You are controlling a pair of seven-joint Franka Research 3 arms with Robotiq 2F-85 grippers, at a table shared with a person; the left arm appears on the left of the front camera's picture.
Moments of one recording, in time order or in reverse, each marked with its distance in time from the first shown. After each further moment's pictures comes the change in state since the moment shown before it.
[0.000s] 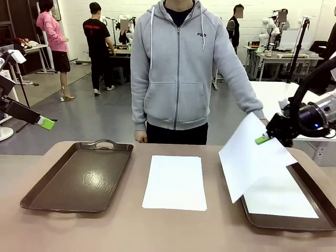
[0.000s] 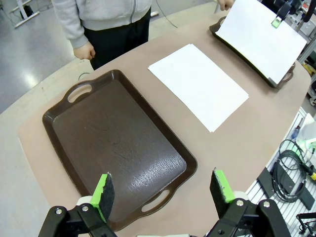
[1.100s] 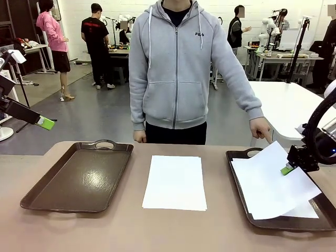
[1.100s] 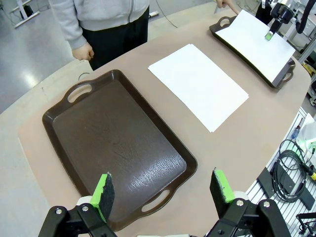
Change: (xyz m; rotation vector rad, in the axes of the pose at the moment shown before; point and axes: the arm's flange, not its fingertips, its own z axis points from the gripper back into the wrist) left arm 0.000 0.000 0.000 0.000 0.000 0.000; right arm 0.005 -0.094 0.017 -0.297 -0.001 -0.043
